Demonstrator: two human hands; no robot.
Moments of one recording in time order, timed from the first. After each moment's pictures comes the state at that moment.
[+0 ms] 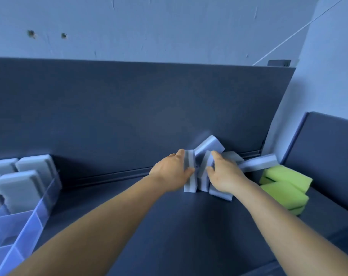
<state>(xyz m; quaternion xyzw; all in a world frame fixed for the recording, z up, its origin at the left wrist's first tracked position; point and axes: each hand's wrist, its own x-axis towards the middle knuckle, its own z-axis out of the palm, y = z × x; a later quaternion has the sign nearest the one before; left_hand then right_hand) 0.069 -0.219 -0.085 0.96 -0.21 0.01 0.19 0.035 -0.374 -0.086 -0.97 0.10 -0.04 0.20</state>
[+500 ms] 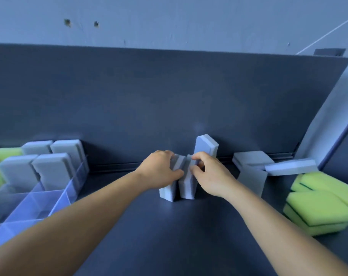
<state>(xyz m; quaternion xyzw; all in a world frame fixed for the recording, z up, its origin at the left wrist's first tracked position) 0.068 -0.148 -0.090 0.97 -0.12 0.01 0.22 0.049 -0.311 -0.102 -0.94 -0.03 -0.02 0.34</state>
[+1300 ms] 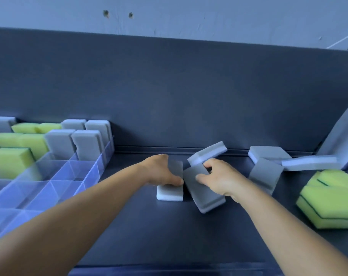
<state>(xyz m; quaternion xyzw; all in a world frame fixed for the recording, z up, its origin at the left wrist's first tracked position) 0.024 -0.110 -0.100 0.96 0.00 -0.13 0.24 0.011 -0.288 -0.099 -0.95 0.01 0.11 0.29</state>
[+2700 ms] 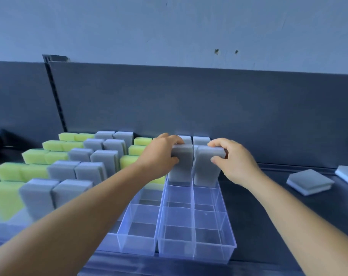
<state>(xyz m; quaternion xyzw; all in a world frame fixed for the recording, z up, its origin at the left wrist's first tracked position) -0.053 0.165 -0.047 0.96 -0.07 0.16 0.22 -0.025 -0.038 -0.059 -0.91 -0.17 -0.13 0.35</state>
